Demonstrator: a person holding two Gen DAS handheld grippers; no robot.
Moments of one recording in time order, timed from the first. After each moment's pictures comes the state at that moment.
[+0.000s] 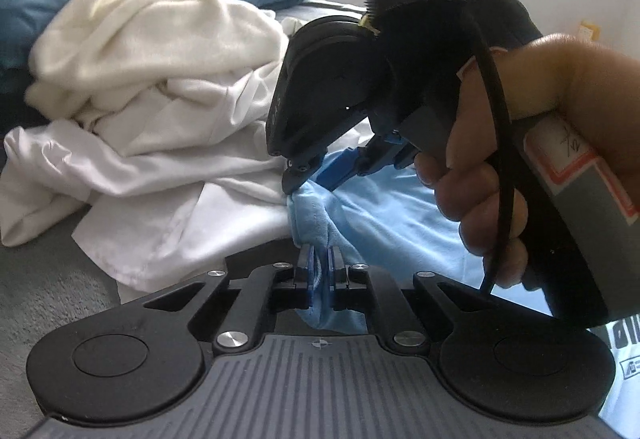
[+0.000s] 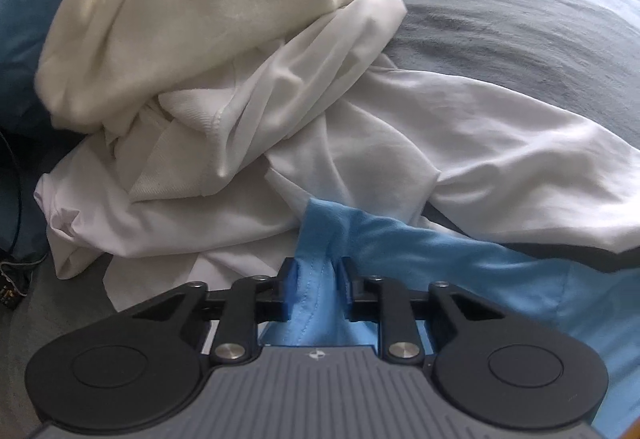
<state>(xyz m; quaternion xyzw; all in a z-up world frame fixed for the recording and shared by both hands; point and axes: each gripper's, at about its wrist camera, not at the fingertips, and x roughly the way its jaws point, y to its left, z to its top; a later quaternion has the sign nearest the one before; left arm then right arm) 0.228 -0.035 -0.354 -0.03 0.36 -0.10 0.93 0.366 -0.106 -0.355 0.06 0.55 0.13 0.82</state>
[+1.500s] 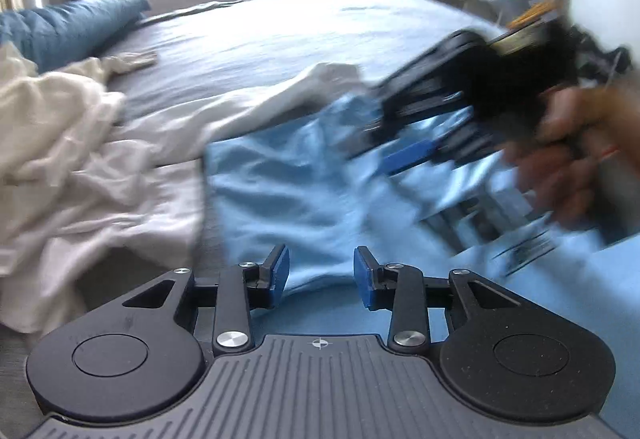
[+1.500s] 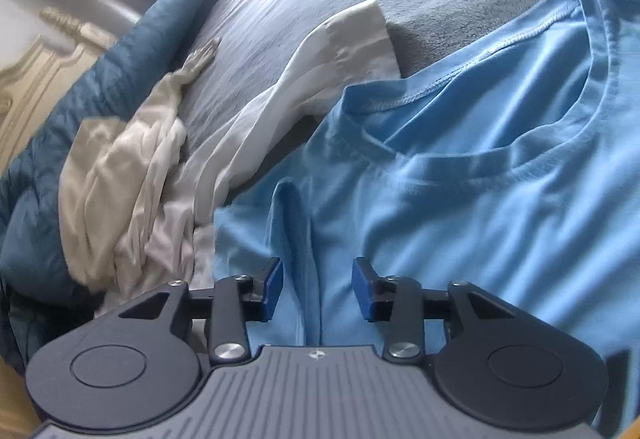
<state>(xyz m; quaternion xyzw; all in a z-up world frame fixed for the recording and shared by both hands) 0.172 -0.132 -0.351 0.14 0.37 -0.27 0.88 0.225 -0.363 -0.374 0.36 0.46 0.04 0.81</state>
